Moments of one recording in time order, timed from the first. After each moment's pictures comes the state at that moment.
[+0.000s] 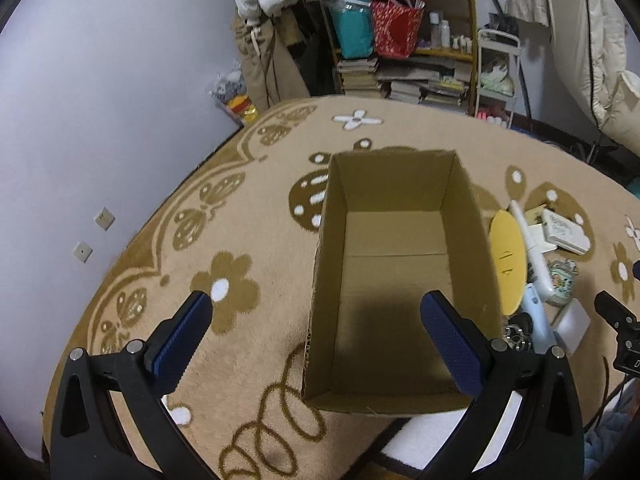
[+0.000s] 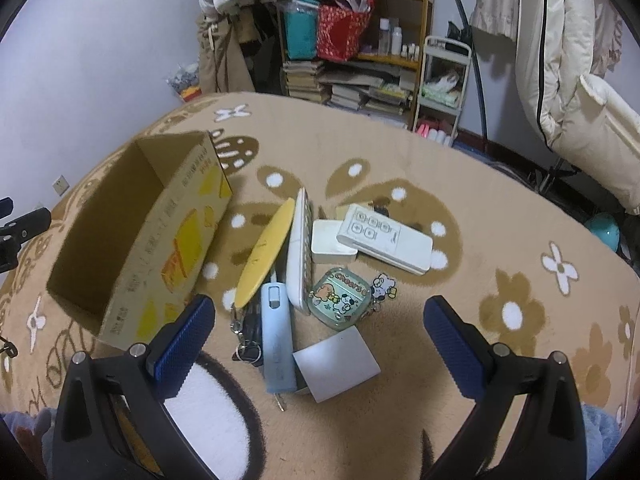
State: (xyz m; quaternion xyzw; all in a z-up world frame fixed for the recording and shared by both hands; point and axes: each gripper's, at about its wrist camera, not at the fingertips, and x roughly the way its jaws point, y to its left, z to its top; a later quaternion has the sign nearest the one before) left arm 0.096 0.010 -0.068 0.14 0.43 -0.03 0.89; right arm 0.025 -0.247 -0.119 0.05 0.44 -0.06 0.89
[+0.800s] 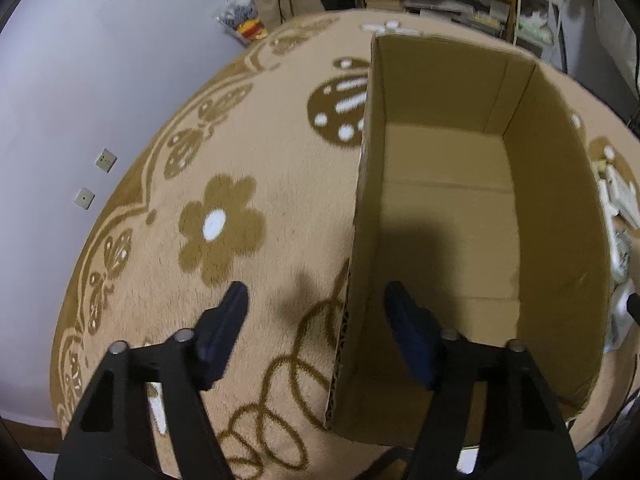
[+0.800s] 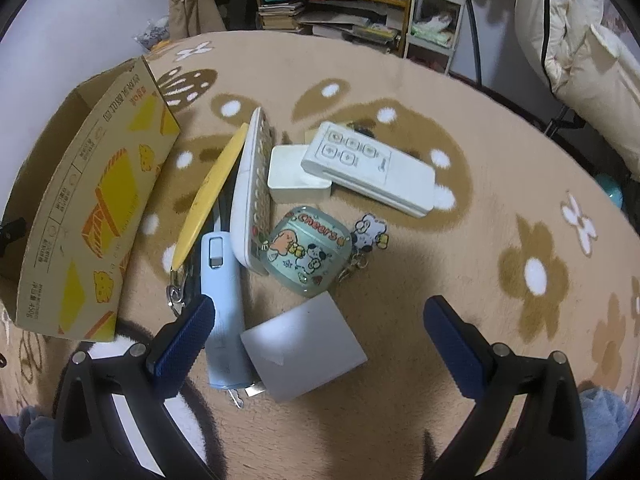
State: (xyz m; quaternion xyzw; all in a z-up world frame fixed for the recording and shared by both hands) left arm 0.136 0.037 -0.146 0.14 0.54 0.02 0.83; right arm 0.046 -0.271 -0.185 0.07 0.53 -0.08 0.84
